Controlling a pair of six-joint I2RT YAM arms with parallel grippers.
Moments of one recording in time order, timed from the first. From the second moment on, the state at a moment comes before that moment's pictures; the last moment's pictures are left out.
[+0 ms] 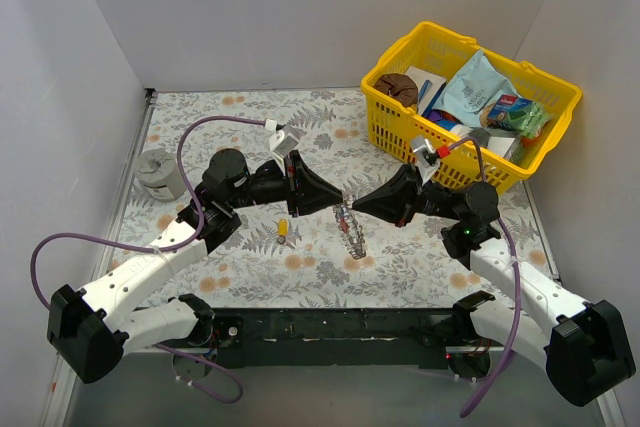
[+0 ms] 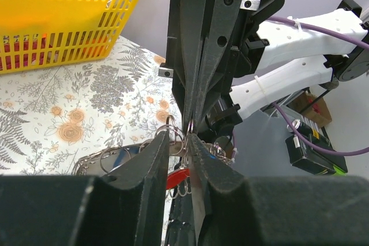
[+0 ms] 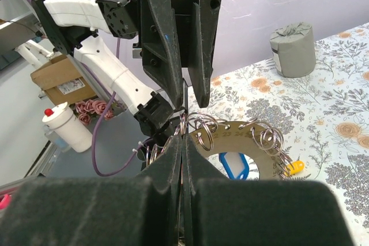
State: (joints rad) left arm -0.69 1.06 0.86 0.26 0.72 -0.50; right arm 0.48 0.96 0.51 0.90 -0.98 0.78
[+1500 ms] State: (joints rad) left arm -0.70 1.08 0.87 0.27 0.81 -0.50; right arm 0.48 0.98 0.51 0.93 -1.00 0.81
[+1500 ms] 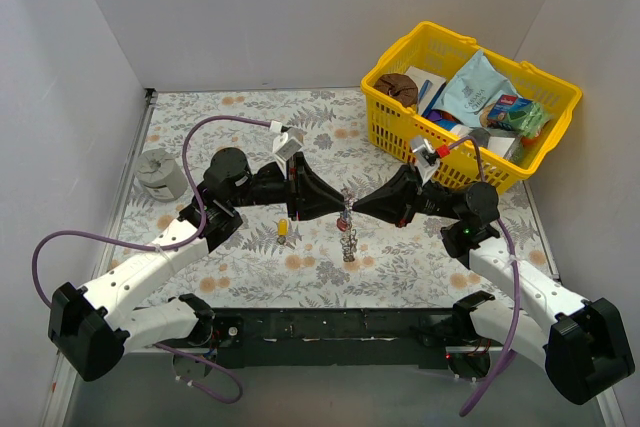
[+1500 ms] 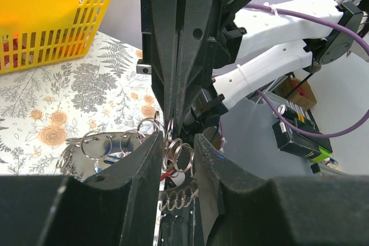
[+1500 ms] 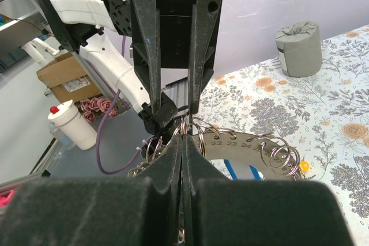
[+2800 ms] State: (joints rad) left arm -0.70 1.08 0.87 0.24 0.81 -0.47; right arm 0.48 1.00 0.51 1.02 -1.01 0.84
